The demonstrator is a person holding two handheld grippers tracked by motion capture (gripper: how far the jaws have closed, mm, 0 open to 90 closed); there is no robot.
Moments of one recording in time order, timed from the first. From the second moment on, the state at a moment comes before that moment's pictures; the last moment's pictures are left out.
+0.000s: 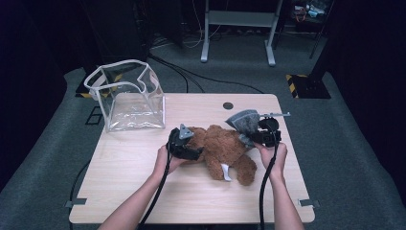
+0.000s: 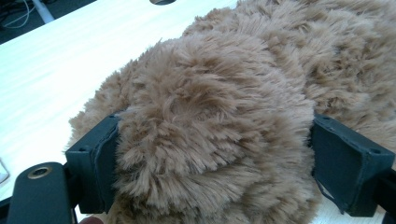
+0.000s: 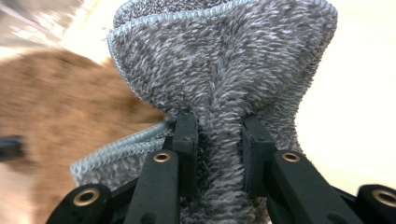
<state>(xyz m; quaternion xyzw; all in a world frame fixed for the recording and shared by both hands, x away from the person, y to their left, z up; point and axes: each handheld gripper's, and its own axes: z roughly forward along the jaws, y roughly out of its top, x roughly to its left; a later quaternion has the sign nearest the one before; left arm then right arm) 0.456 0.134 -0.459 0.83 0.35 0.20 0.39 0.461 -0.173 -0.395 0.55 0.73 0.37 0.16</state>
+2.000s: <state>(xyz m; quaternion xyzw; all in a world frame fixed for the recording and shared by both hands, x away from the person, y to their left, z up) 0.460 0.138 -0.461 0.82 0.37 0.19 0.41 0.428 -0.144 -0.386 0.51 0.75 0.38 0.18</state>
